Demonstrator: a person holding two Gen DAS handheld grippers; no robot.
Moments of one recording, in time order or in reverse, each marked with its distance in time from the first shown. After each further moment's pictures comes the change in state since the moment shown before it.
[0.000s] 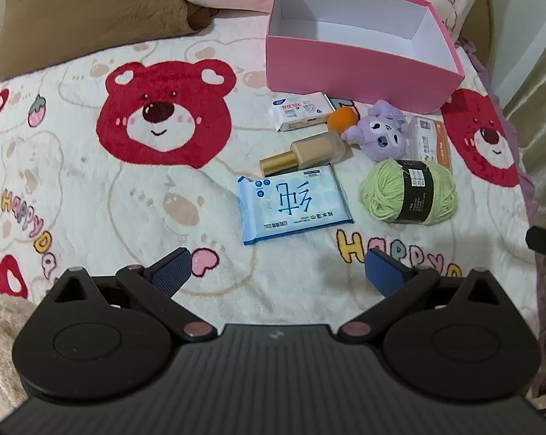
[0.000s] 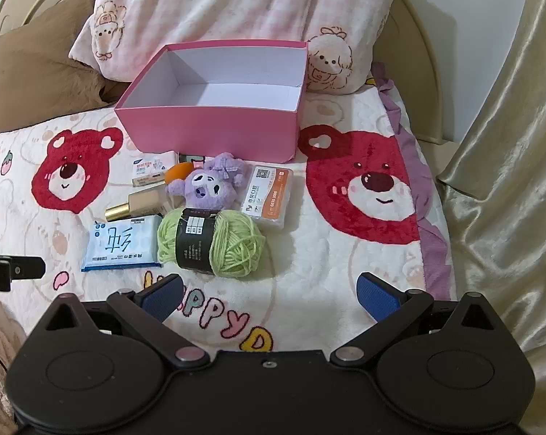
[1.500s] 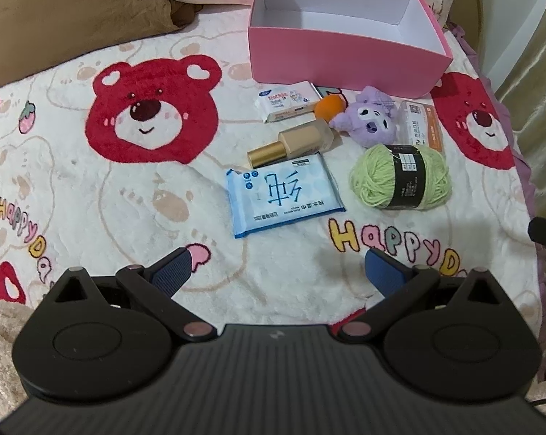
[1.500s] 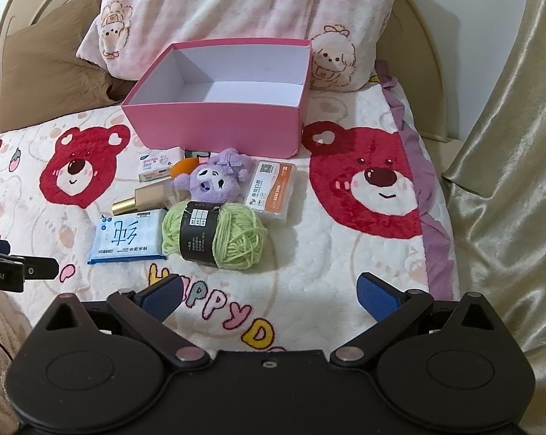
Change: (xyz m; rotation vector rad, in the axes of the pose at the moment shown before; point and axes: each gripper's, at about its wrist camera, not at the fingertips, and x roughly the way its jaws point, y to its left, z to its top) left arm 0.004 -0.012 -0.004 -0.017 0.004 0.045; right arm -0.004 -0.005 -0.007 -0.026 0.002 0.047
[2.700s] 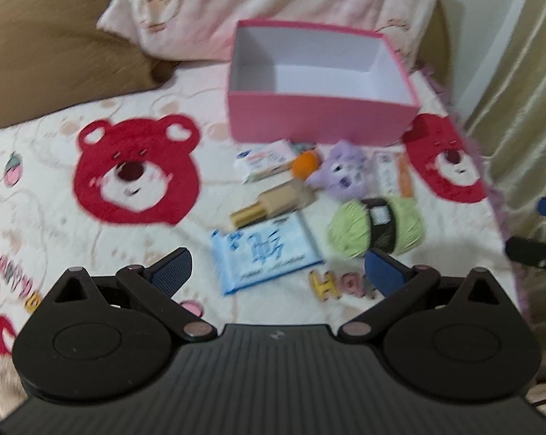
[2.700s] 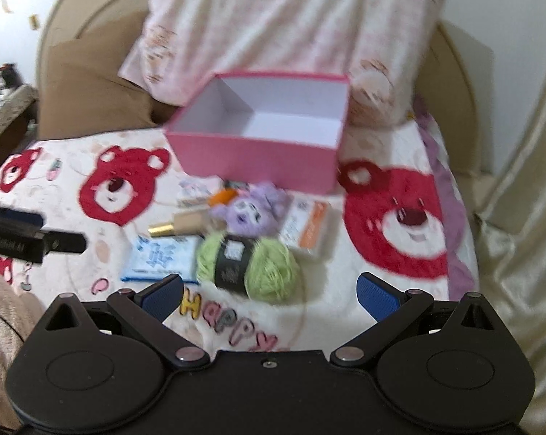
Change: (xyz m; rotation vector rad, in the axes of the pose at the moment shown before) left arm -0.026 0.001 0.033 0.051 -0.136 -0.097; right arm -0.017 -0.004 0.015 -0.135 -0.134 0.171
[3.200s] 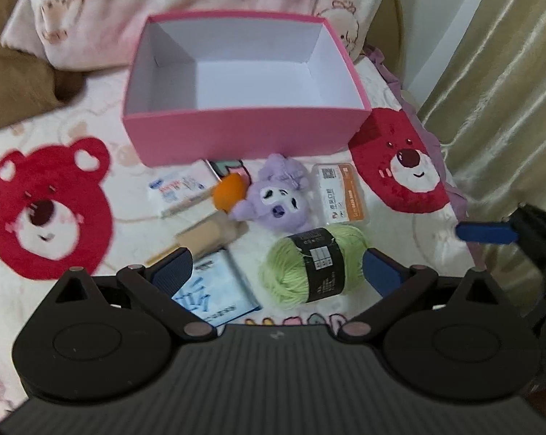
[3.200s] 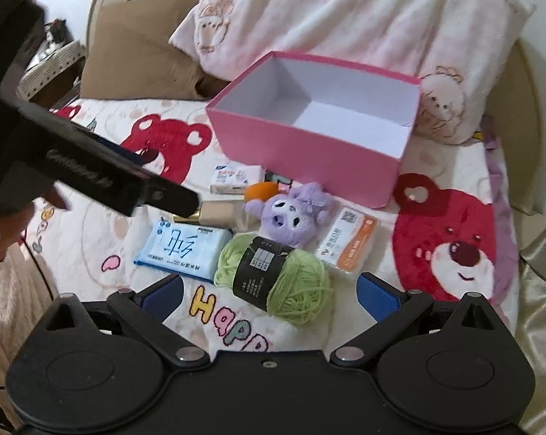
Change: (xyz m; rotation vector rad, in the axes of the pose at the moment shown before) left arm 0.077 -0.039 0.047 0.039 0.067 -0.169; right arm 0.065 0.006 0.009 -0.168 0.108 0.167
